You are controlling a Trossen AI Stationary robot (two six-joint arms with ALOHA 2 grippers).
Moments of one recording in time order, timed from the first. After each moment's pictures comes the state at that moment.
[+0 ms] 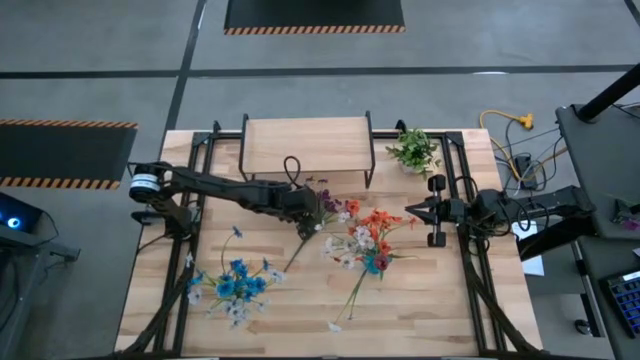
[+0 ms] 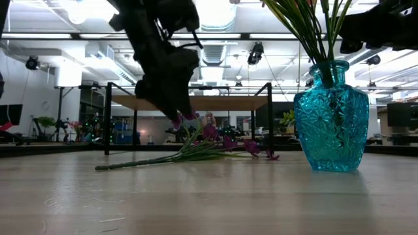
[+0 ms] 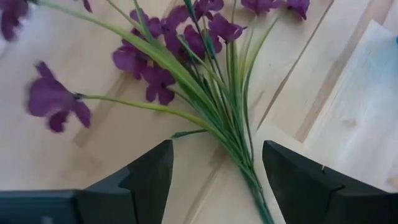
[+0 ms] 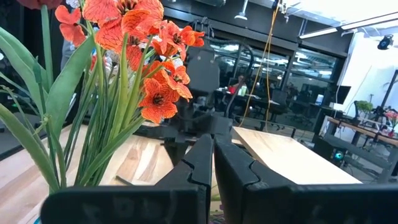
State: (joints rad) left arm 0.03 1.64 1.12 -0.52 -0.16 -0.55; right arm 0.14 0.25 0.07 0.35 0.16 -0.22
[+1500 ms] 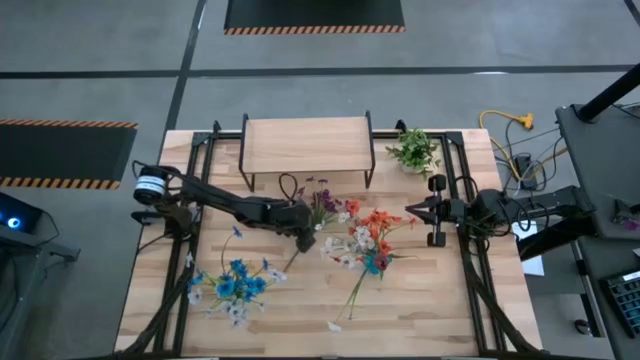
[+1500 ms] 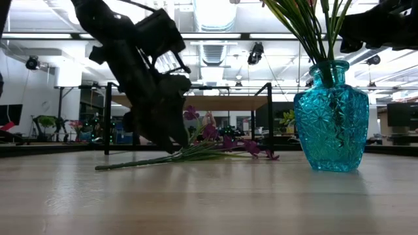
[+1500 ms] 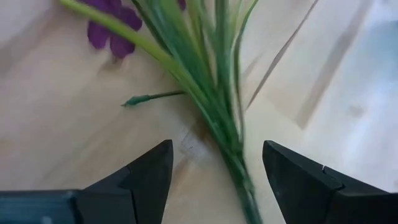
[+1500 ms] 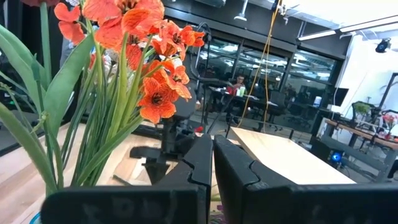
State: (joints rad) left arm -0.03 1.69 0.86 -0.11 -0.13 -0.70; right arm 0.14 0.25 0.07 0.35 0.16 -0.24
